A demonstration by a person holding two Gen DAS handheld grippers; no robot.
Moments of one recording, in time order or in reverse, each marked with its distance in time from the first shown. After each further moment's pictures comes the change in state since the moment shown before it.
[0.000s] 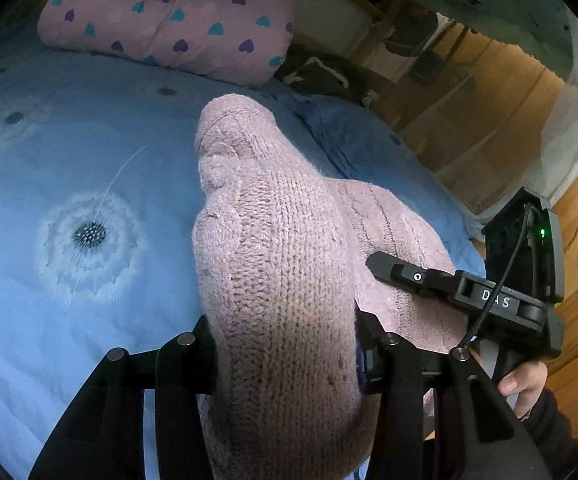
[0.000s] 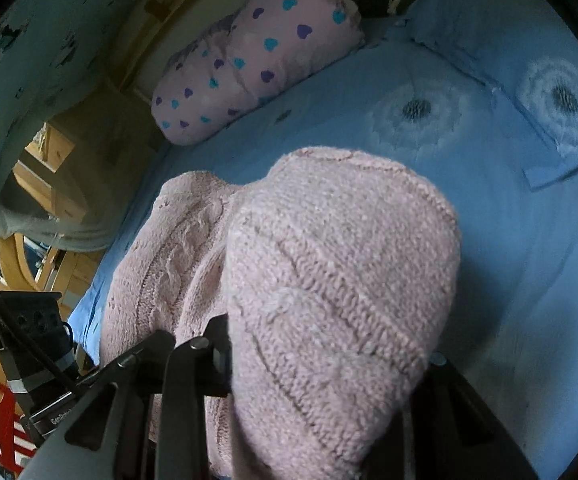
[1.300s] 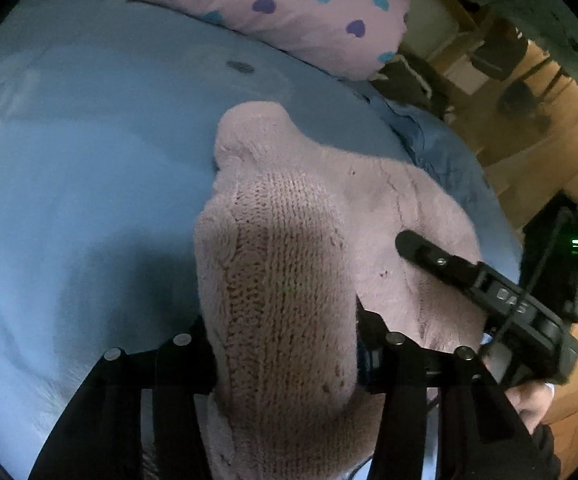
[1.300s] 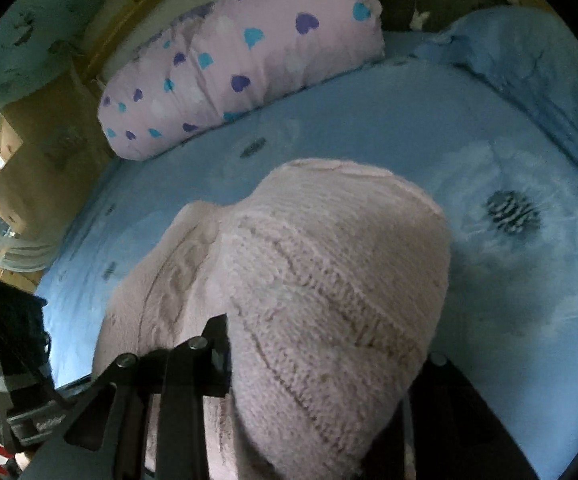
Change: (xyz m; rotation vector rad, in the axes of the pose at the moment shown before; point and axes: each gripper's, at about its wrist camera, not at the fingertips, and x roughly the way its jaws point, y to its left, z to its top) left arm 0.134 0.153 0.112 -0.151 0.065 0.063; right arm 0.208 -0.017 0.138 -0.081 -0.014 -0.186
